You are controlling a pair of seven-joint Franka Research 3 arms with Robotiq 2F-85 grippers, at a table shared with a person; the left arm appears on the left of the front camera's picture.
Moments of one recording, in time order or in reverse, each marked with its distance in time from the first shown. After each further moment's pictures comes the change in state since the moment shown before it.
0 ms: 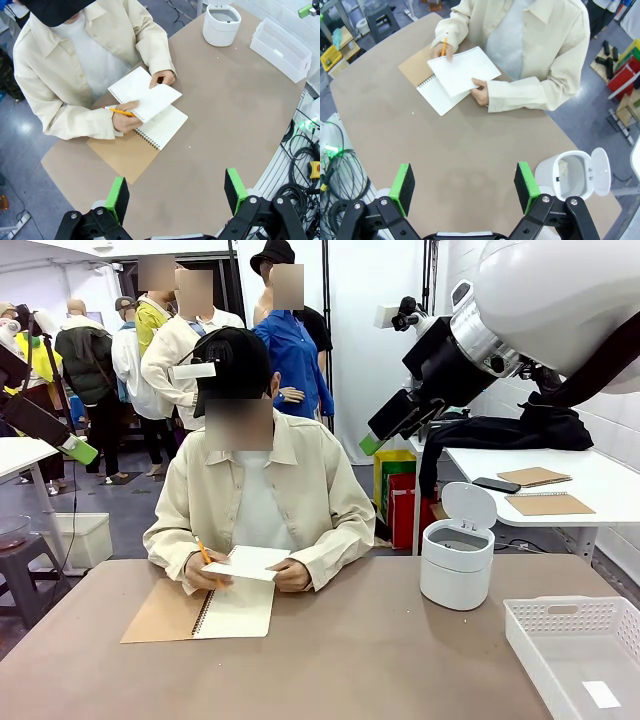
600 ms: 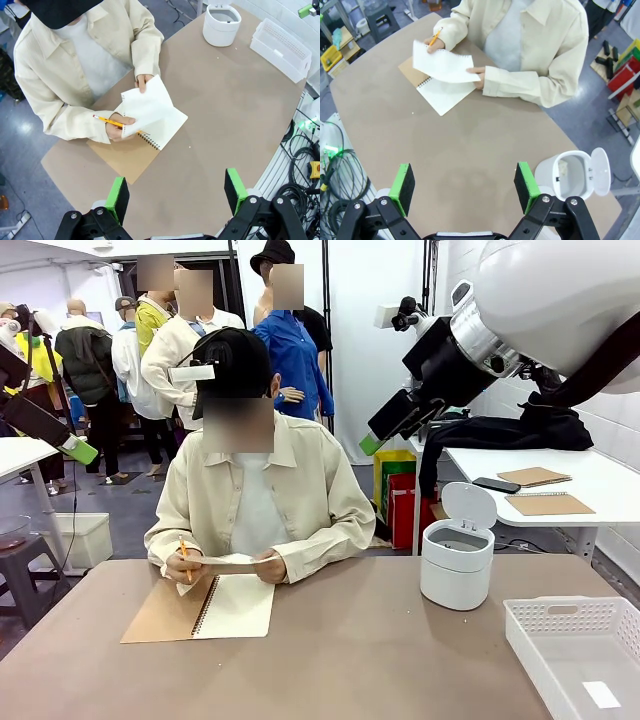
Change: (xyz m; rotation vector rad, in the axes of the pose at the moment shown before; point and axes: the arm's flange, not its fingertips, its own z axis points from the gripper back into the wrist) left arm 0.000 0.000 0.000 0.000 0.000 0.000; right arm 0.000 0.000 0.000 0.000 0.000 0.000
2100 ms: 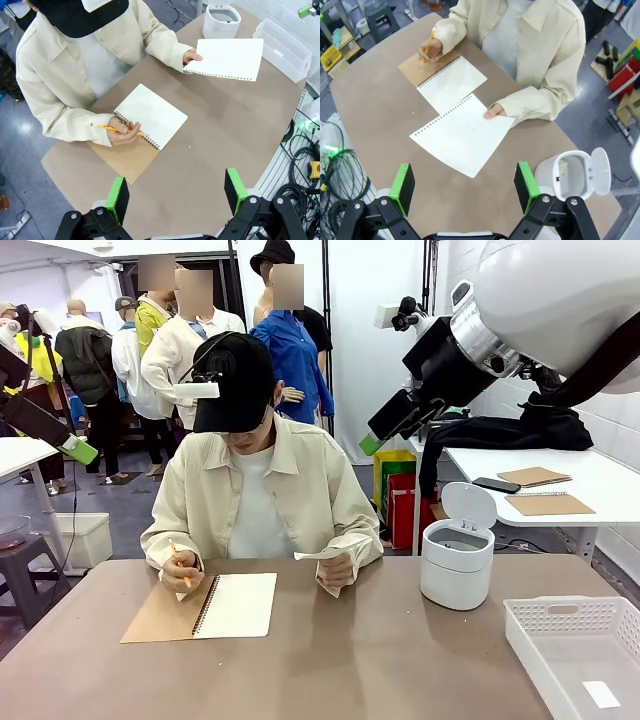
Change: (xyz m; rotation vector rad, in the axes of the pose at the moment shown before) left arm 0.000 0.000 0.000 0.000 0.000 0.000; right arm 0.000 0.000 0.000 0.000 0.000 0.000
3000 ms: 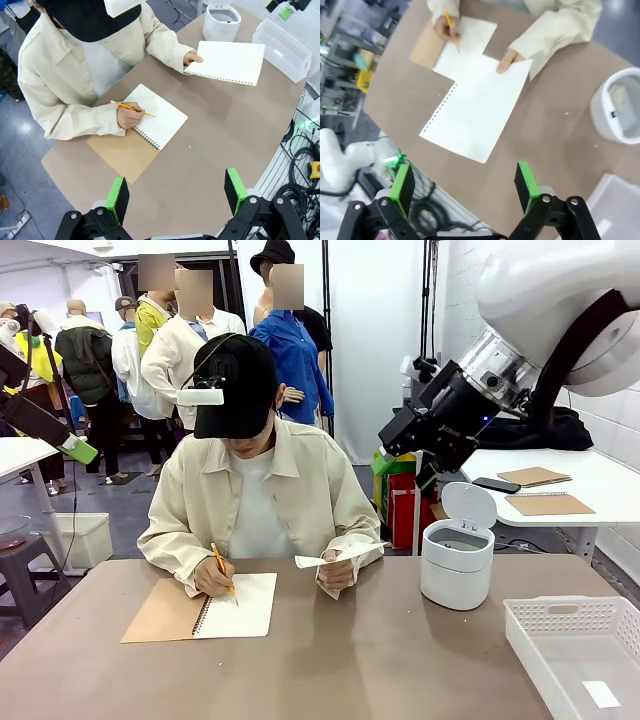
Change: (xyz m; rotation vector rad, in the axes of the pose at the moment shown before) left arm 0.000 0.000 0.001 0.001 -0.001 0.000; right arm -0.025 -0.072 -0.049 0.198 0.216 -0.565
